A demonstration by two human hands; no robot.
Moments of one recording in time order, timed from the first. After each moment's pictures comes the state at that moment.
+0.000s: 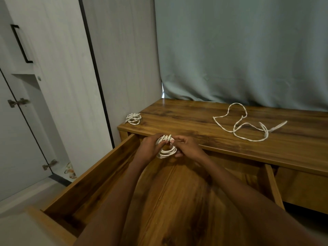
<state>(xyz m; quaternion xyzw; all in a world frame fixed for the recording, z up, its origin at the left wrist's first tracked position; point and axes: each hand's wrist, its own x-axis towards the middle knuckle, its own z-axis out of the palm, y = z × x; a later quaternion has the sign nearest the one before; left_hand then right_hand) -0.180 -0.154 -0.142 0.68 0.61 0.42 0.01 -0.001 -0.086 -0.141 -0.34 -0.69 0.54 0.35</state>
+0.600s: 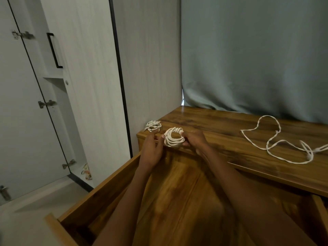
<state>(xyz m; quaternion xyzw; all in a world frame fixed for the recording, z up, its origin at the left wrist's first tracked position) -0.233 -0.152 -0.128 0.49 0.69 0.53 0.06 -0.098 -0.012 -0.104 -0.44 -0.61 0.53 0.39</state>
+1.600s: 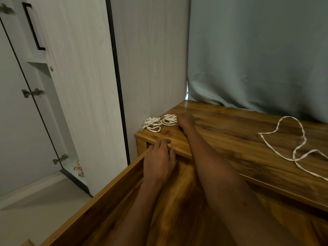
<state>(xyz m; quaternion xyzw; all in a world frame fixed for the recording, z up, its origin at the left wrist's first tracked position) -0.234 -0.123 -0.147 0.53 0.75 0.39 -0.09 -0.235 0.136 -0.111 -0.54 -0.69 0.32 0.36</state>
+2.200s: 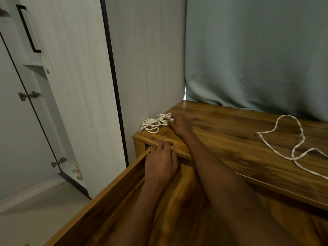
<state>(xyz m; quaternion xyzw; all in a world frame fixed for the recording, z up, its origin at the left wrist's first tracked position) -0.230 -0.120 -0.150 0.56 0.75 0.34 -0.10 -0.226 0.125 -0.129 -0.42 -0.84 0.13 0.33</state>
